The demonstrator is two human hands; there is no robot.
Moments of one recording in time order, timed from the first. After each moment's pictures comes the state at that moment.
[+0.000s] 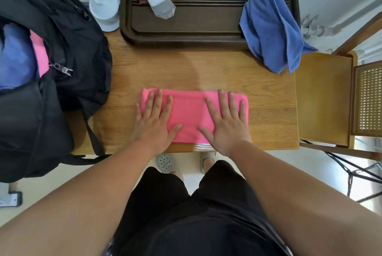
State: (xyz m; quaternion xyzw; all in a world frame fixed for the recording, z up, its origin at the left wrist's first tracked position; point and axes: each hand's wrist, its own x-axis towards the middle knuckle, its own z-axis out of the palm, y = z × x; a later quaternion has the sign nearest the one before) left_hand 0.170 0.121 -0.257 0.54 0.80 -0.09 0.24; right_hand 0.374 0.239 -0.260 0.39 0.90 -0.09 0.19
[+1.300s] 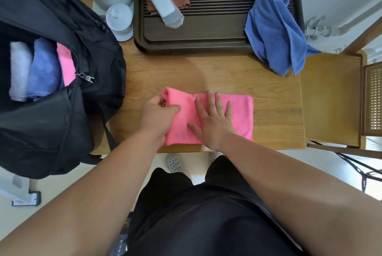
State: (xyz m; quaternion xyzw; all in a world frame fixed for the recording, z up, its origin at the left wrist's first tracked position) left_hand 0.170 0.157 -0.171 0.02 0.79 0.44 0.43; right_hand 0.317 0.227 -0.242 0.37 0.88 -0.23 0.21
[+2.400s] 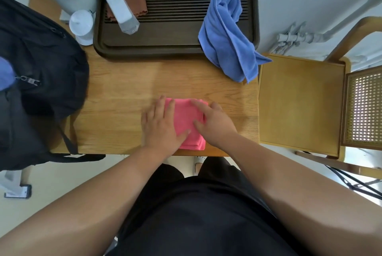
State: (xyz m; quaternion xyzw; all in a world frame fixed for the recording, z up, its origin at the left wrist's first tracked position) left_hand 0.295 0.201 -0.209 0.47 0.87 0.00 0.18; right_hand 0.428 0.320 -0.215 0.42 0.80 -0.42 0.10
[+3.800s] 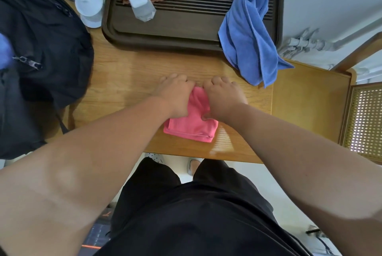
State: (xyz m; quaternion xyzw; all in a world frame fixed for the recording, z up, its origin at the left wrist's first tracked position) left_hand 0.228 0.279 -0.192 0.58 0.77 -0.10 0.25; right_hand 0.362 0.367 -0.199 0.27 0.93 -0.09 0.24
